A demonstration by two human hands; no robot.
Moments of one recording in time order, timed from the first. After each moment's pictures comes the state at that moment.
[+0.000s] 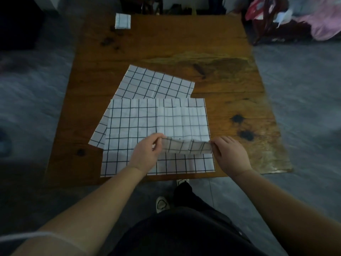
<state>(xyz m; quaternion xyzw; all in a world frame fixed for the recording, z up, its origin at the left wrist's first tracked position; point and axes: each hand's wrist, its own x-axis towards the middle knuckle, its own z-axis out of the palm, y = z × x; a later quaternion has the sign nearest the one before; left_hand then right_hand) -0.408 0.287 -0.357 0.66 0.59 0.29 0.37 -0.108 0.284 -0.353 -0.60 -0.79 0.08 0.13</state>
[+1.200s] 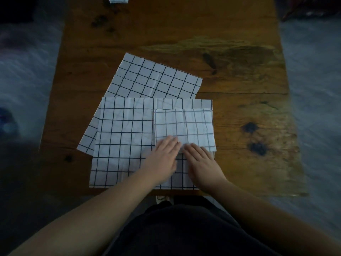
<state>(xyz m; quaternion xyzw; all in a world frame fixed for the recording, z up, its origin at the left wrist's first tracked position) -0.350 0.339 -0.408 0.81 0.53 -0.07 0.24 -0.148 0.327 -0.420 -0.48 -0.84 0.24 -0.09</state>
